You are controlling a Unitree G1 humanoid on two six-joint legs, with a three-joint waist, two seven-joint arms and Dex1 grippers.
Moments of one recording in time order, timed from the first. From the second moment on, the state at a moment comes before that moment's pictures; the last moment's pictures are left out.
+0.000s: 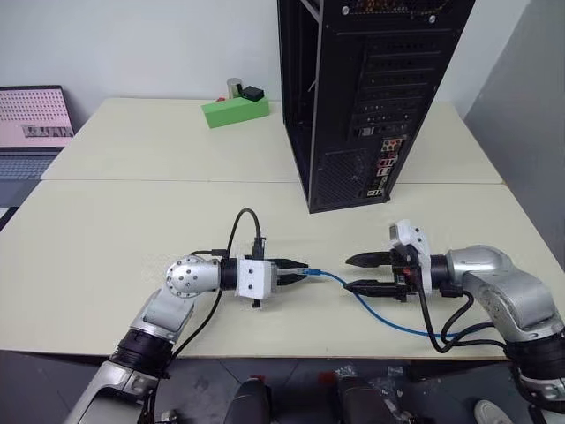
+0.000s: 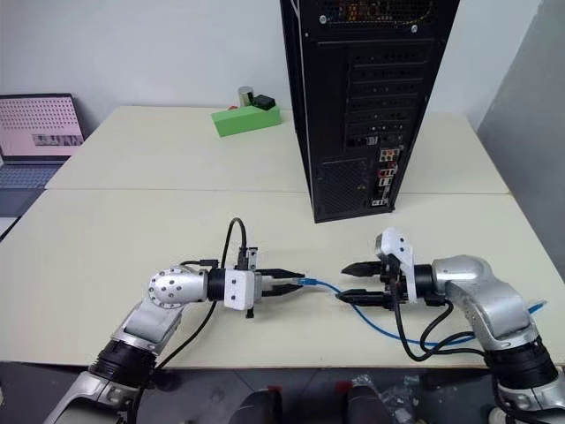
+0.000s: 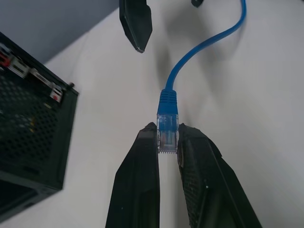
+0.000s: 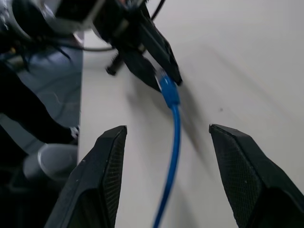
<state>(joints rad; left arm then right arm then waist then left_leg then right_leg) -0.37 0.53 -0.25 0.18 0.03 -0.62 -1.00 -0.35 -0.63 0.09 -0.31 0.56 0.75 1.08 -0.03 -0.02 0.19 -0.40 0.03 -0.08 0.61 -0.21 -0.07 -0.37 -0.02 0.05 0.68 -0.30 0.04</state>
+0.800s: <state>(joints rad) -0.40 0.53 -0.24 0.35 0.33 -1.10 -0.58 -0.38 -0.50 0.10 -0.31 0.66 0.90 0.93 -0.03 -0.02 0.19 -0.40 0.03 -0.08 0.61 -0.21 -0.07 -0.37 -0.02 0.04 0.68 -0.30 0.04</state>
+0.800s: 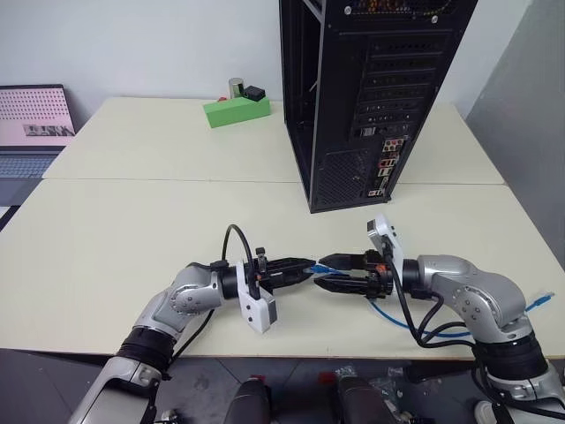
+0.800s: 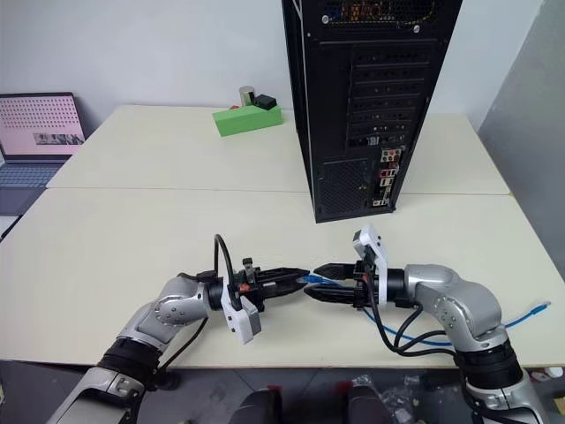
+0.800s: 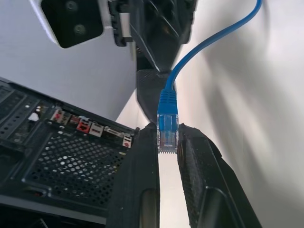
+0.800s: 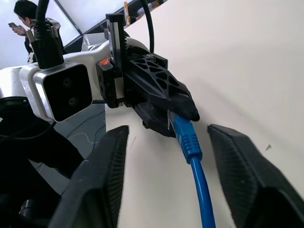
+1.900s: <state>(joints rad) -0.19 0.54 -0.27 0.03 -0.18 -0.30 -0.69 -0.33 -0.55 0.02 -0.32 0.64 0.83 0.82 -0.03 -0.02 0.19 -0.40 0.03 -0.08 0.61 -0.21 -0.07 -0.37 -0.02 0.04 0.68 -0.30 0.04</state>
